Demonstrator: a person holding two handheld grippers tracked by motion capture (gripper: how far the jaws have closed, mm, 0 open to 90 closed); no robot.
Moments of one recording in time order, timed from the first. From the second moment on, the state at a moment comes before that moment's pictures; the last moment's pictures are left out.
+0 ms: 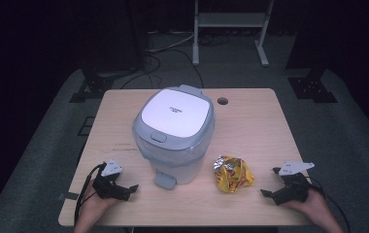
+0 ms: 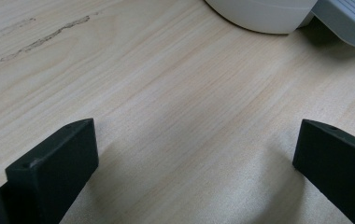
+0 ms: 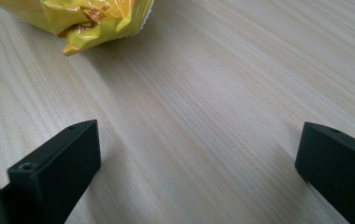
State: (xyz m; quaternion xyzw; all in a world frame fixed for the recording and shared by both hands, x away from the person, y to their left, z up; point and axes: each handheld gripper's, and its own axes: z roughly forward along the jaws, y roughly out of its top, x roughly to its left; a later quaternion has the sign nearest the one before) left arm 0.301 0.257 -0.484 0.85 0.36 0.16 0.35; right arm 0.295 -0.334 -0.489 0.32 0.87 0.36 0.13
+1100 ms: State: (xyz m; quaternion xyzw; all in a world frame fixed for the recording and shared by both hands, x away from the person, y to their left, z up) left arm 0.292 0.244 -0.453 0.83 0.36 0.15 0.41; right arm 0.297 -0.334 -0.489 0.31 0.87 0.36 0.12
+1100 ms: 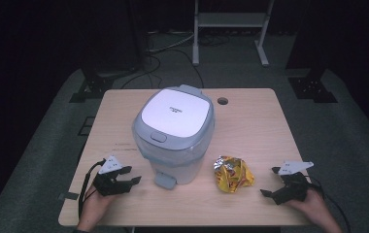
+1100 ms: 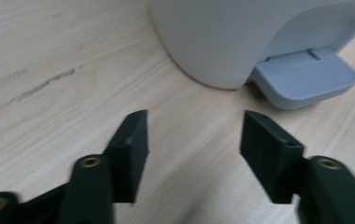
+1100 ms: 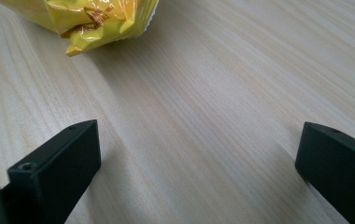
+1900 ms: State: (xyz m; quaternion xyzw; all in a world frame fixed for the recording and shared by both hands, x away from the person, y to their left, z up) left arm 0.283 0.242 -0.419 0.83 0.33 0.11 0.44; right arm 0.297 -0.334 -0.489 0.31 0.87 0.36 0.12
